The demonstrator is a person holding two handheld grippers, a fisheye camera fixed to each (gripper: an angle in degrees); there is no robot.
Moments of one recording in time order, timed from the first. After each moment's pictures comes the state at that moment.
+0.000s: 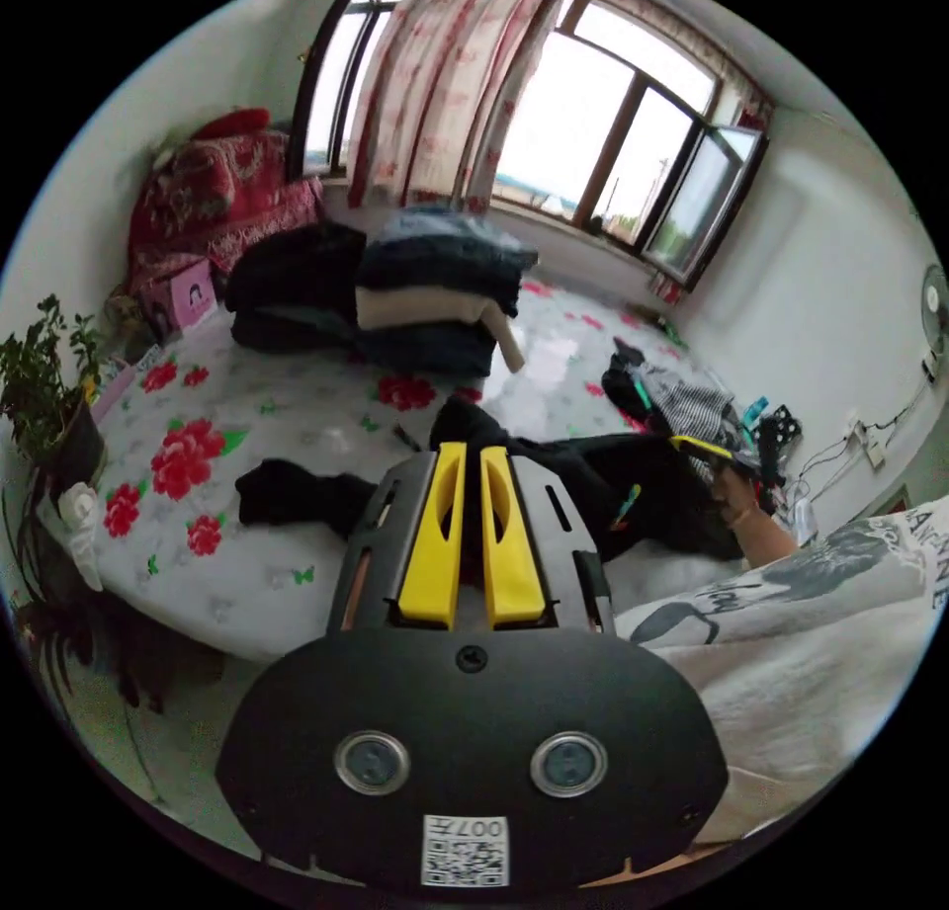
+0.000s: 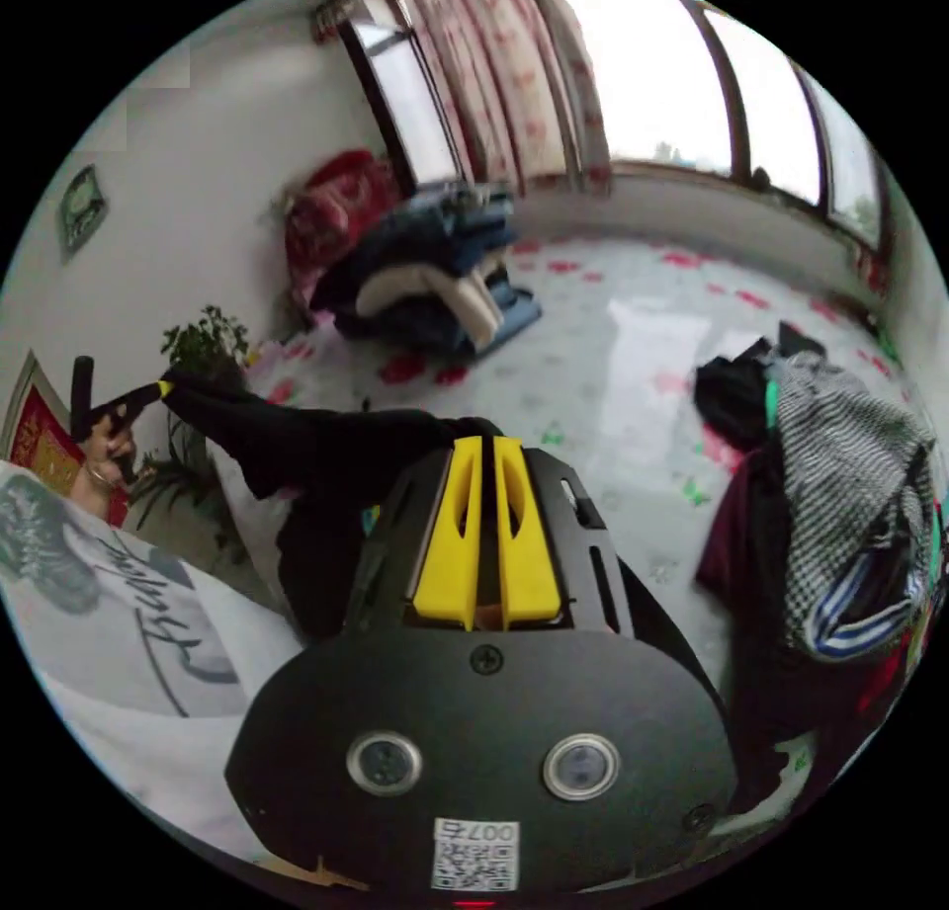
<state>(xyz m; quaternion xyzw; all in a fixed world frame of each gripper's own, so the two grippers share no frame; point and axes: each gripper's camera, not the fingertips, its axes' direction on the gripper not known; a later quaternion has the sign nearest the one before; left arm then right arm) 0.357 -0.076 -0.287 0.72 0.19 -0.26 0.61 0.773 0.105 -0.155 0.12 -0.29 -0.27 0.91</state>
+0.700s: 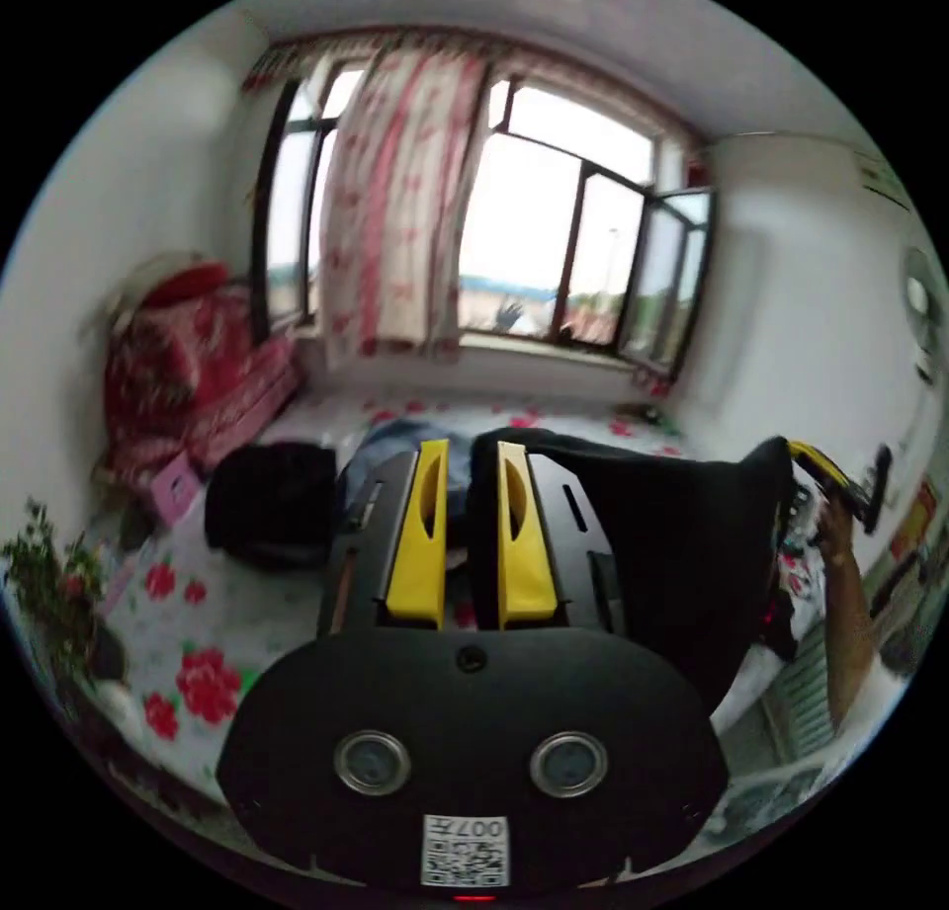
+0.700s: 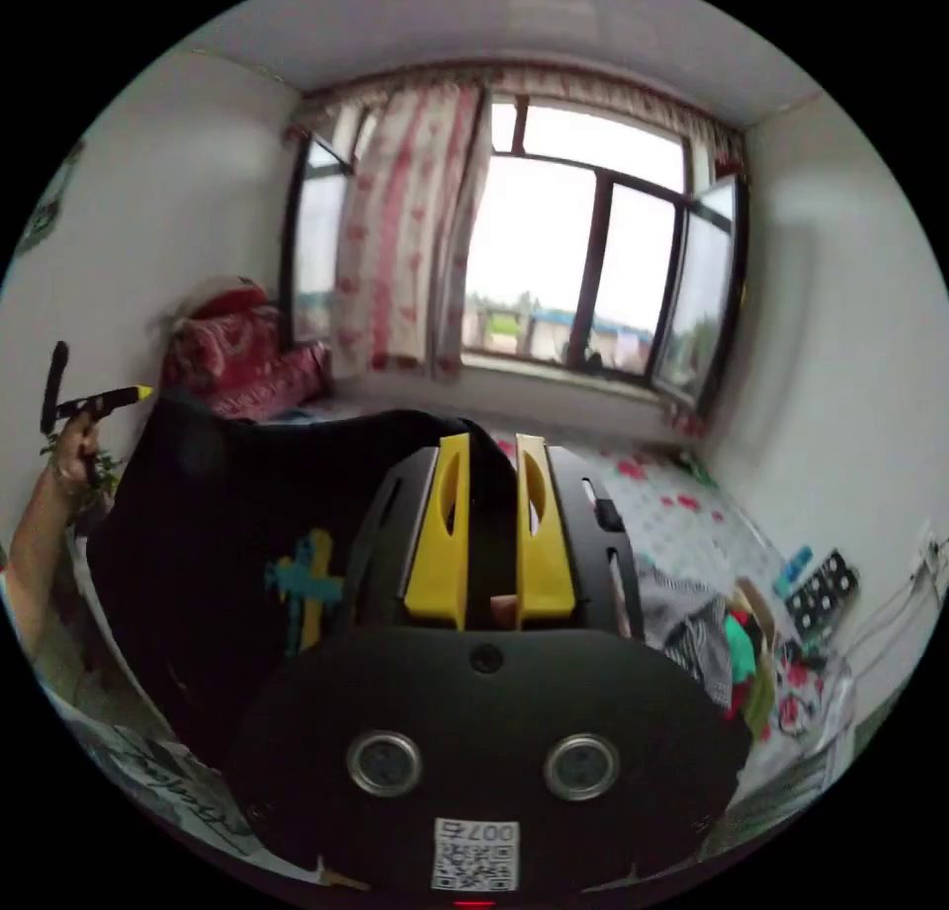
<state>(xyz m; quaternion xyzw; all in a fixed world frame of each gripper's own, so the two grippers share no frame) 0.187 -0.102 -0.512 0.74 0.13 -0.32 0.58 0.825 -0.026 -0.360 0.33 -0.09 -0.19 0.92</state>
